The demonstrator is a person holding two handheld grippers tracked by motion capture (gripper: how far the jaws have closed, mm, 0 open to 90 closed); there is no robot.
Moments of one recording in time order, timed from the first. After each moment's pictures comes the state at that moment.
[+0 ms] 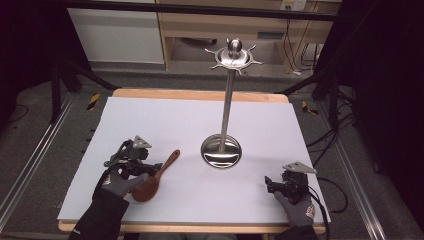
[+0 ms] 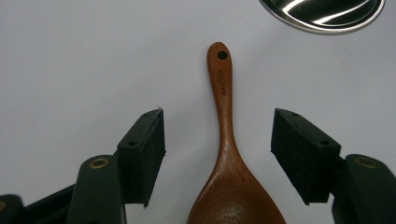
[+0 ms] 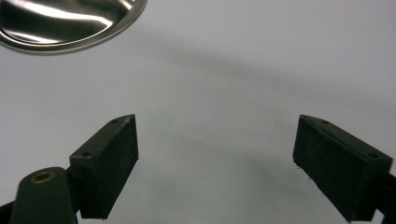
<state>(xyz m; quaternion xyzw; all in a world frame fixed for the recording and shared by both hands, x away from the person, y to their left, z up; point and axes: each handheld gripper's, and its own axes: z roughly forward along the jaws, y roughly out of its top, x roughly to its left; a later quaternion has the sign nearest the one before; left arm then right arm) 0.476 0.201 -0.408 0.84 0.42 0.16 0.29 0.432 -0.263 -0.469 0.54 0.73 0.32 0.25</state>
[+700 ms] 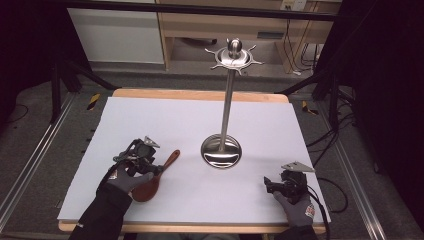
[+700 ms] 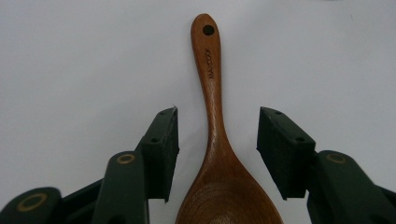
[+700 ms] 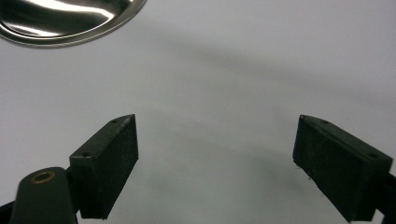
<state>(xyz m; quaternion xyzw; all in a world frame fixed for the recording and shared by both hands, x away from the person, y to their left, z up) 0.490 0.186 -0.416 0.87 0.41 0.11 0.24 0.434 -0.262 -0.471 0.54 0.74 0.32 0.24</state>
